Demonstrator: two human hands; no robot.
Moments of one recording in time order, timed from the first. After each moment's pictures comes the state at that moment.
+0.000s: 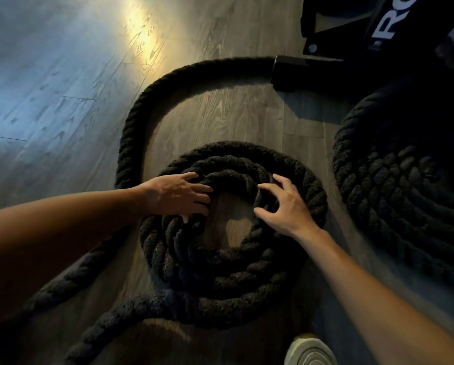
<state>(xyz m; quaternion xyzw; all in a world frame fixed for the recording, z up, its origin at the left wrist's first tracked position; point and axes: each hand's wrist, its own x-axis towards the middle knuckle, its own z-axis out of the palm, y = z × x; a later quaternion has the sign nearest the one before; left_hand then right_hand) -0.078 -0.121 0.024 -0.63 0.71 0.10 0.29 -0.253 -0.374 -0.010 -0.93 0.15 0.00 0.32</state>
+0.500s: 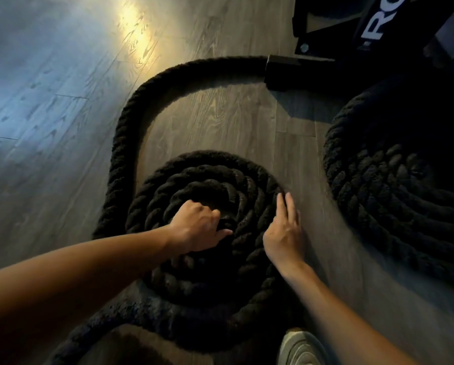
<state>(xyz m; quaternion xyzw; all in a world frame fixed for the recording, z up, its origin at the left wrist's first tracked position) -0.186 -0.153 0.002 -0.87 0.47 0.10 0.12 -0.305 -0.336 -0.024 -0.91 0.30 -0.04 0.28</state>
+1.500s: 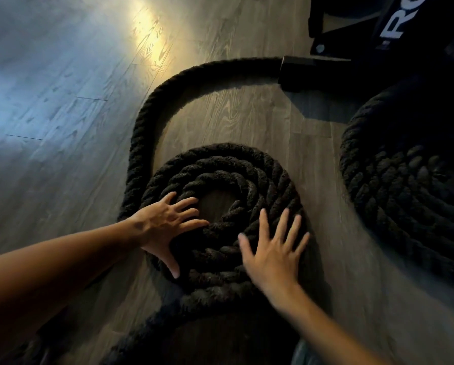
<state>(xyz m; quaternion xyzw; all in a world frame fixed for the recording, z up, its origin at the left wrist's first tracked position) -0.132 -0.053 0.009 -0.75 0.60 0.19 0.21 -0.321 -0.267 -0.037 -0.95 0.28 0.04 0.14</state>
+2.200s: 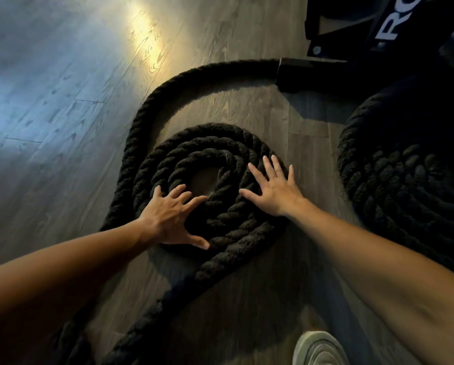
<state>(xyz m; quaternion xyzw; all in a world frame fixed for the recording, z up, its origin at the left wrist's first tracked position) -0.138 -0.071 0.010 -0.89 0.40 0.17 0.12 -0.194 -0.357 -0.008 -0.97 0.10 0.17 0.13</state>
